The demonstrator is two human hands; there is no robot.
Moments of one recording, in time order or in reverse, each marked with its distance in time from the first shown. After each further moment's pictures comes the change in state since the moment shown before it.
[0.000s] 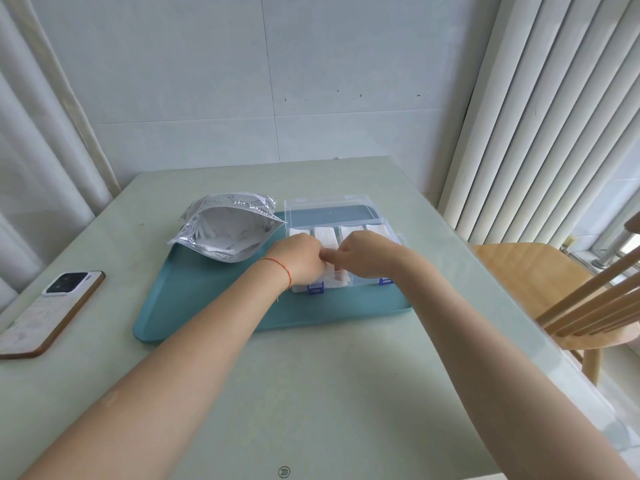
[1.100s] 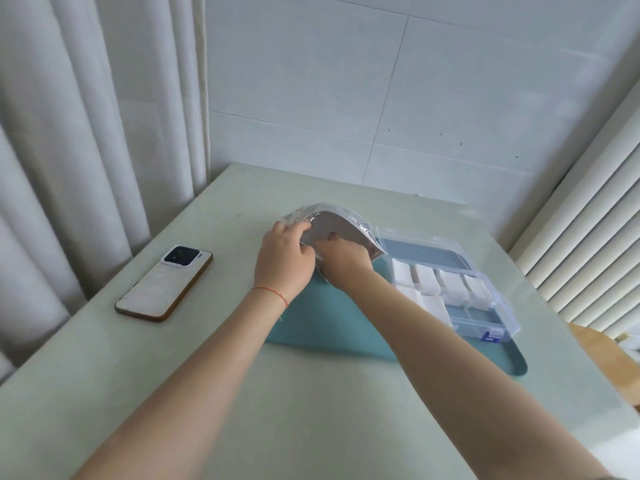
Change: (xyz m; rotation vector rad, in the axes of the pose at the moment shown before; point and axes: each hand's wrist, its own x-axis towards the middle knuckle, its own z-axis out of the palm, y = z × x) left_hand -0.060 -0.168 -0.003 -0.581 0.740 -0.257; right_hand 0.110 -0.175 0.082 -0.535 0.243 -0.233
